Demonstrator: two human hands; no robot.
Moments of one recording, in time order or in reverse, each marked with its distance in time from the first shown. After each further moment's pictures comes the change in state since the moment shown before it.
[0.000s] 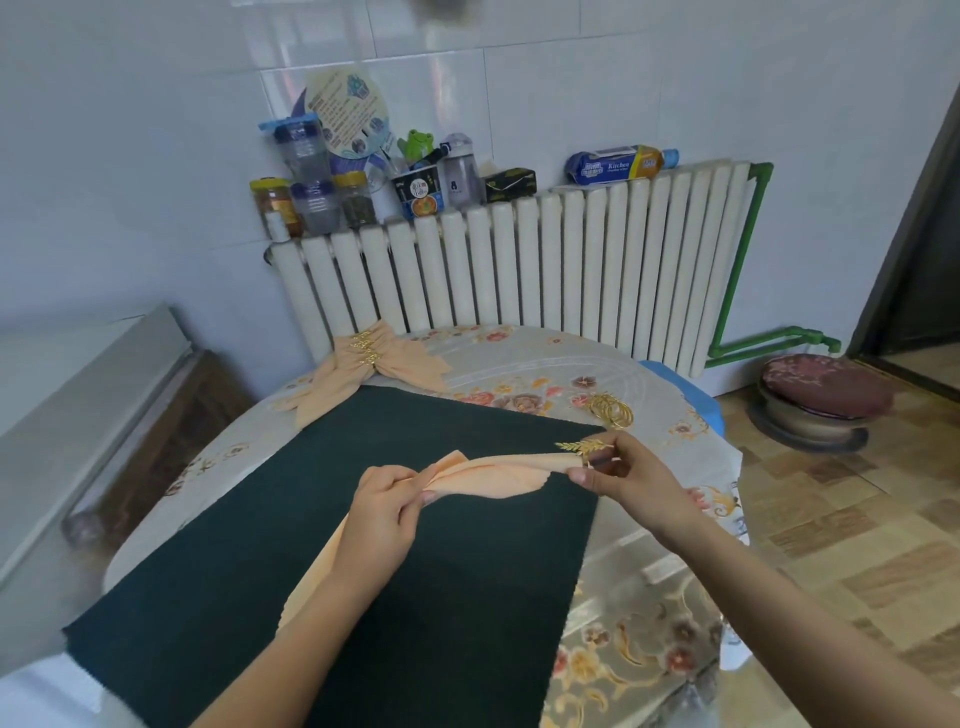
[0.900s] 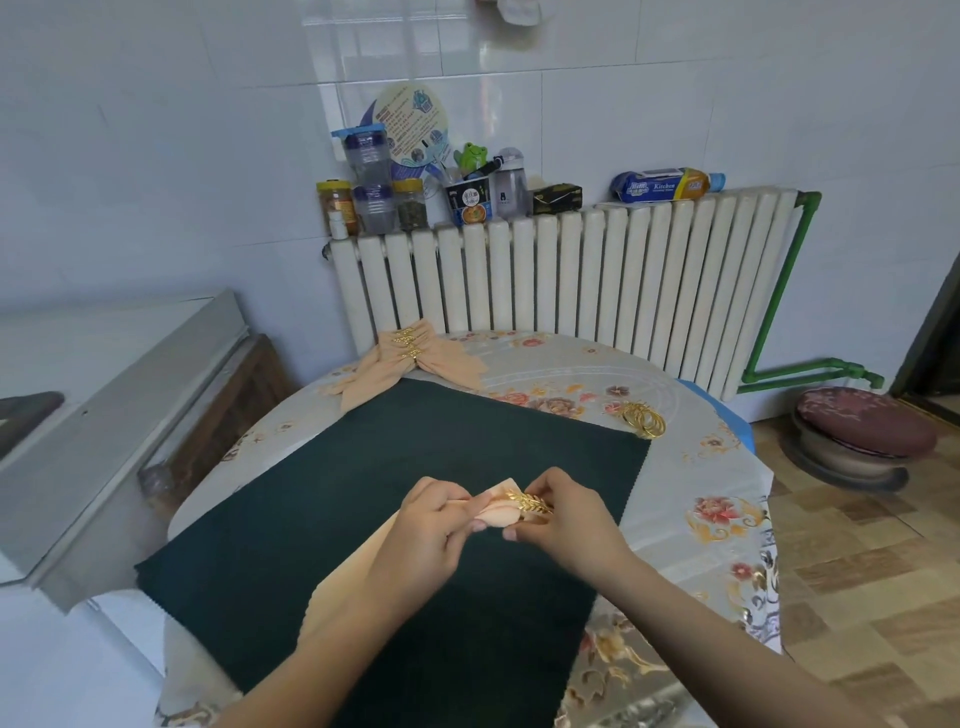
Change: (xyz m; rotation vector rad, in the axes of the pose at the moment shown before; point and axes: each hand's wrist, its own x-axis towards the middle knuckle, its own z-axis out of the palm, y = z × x) left_hand -0.035 0.024 -0.022 -0.058 -0.089 0.195; right_hand -0.045 -0.042 0.092 -0.512 -0.119 -0.013
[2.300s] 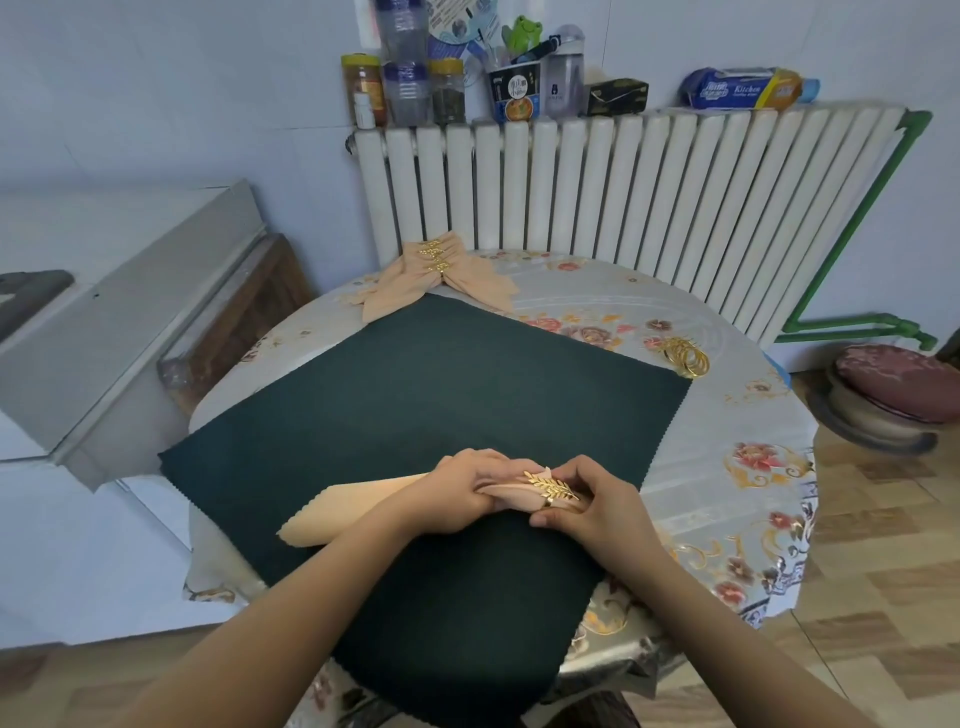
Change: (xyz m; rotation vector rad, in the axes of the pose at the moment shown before) left_hand -0.009 -0.014 0.014 -0.304 -0.689 -0.369; right_hand -0.021 0.053 0.040 0.150 -0.006 -0.151
